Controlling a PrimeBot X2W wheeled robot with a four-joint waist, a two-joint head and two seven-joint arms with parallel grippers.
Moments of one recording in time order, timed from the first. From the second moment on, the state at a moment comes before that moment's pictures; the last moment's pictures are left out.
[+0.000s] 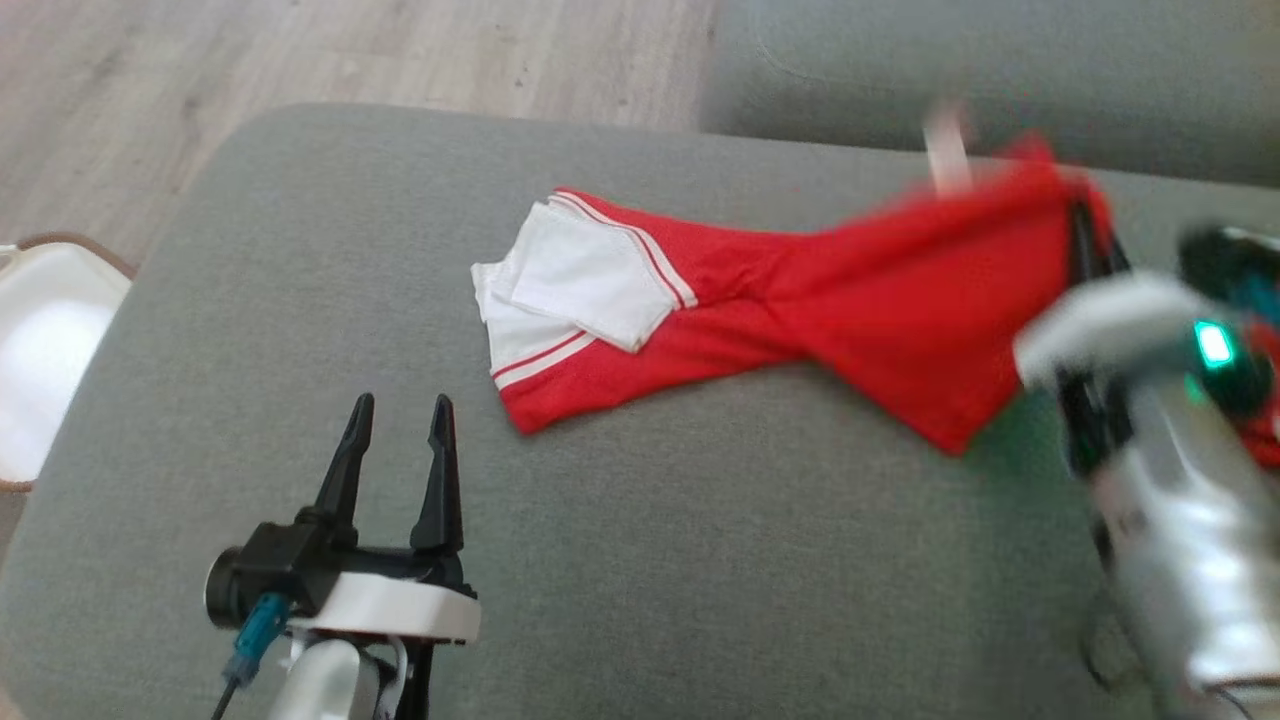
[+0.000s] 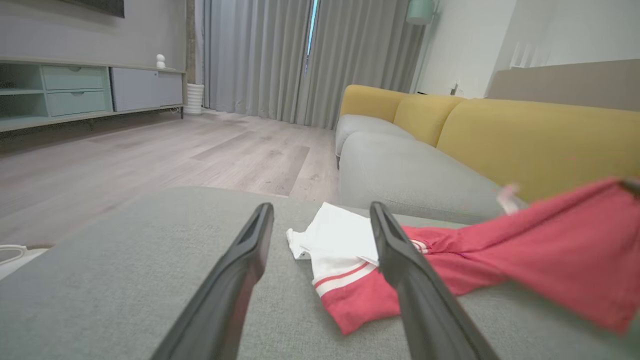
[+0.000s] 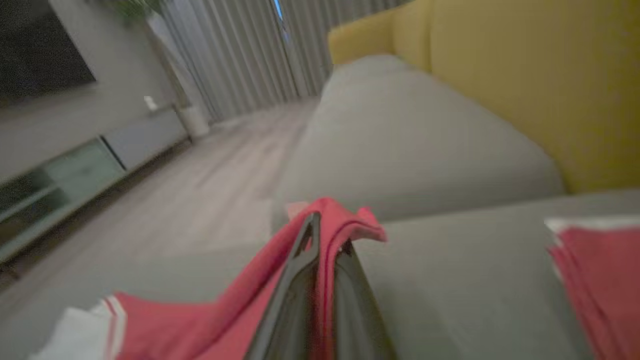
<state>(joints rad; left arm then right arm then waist) -0.12 0.05 -0.19 0.27 -0.26 -0.06 -0.25 -0.73 -0.12 -0.03 1.03 0.31 0.12 -0.25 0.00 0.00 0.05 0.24</state>
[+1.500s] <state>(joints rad) -0.16 0.05 -0.17 0.21 -0.25 -0.07 -0.25 -0.16 -0.05 0.13 0.21 -0.01 0.12 -0.26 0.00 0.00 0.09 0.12</state>
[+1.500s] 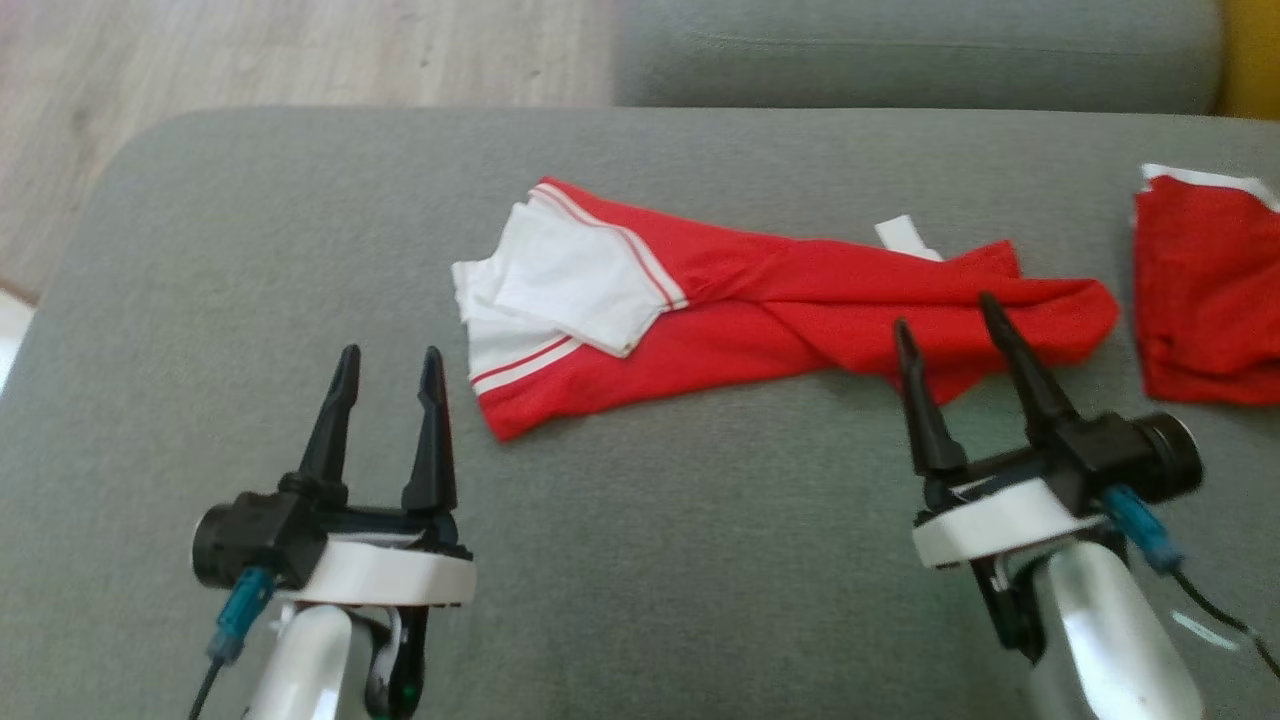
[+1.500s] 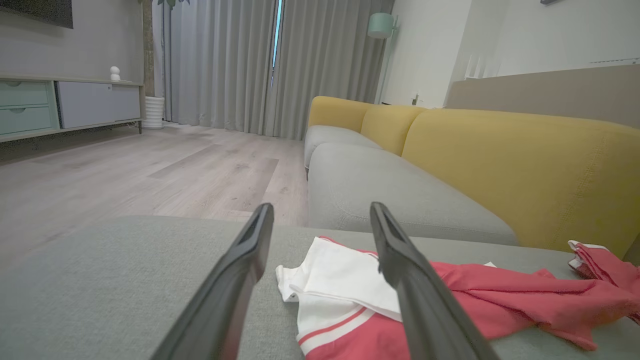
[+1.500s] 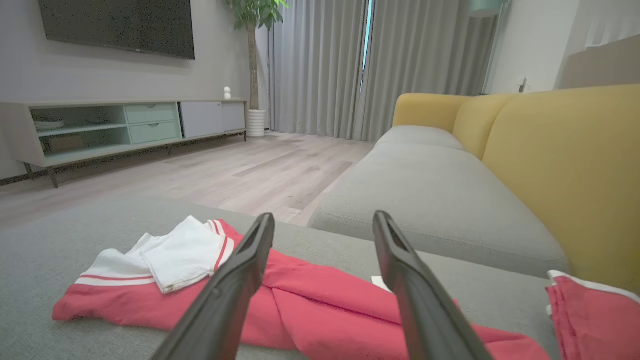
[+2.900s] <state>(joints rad) -0.24 0.04 -0.32 0.22 -0.34 -0.02 -0.25 -0.79 -0.20 0.77 1.00 0.21 0.12 -0.23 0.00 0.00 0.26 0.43</state>
